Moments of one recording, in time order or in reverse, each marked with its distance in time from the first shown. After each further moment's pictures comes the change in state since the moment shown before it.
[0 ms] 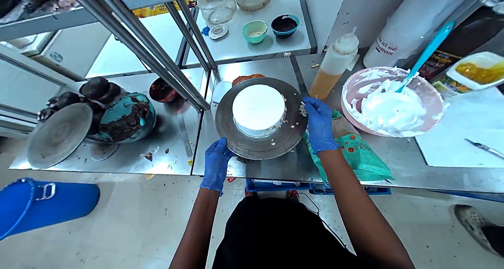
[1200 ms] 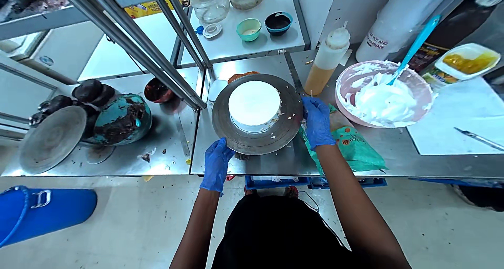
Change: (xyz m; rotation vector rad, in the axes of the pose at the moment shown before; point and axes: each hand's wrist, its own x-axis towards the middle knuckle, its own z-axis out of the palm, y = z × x) left_hand -0.013 -0.001 0.002 0.009 -0.013 -0.029; right_hand -0.007 0.002 -0.004 0.069 0.089 0.158
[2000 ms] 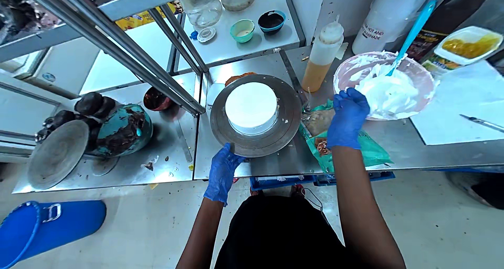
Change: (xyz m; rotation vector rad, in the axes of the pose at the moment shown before) left_hand -0.011 -0.001 0.004 -0.038 -0.078 -0.136; right_hand -0.011 -0.029 -0.036 0.186 0.322 -0.117
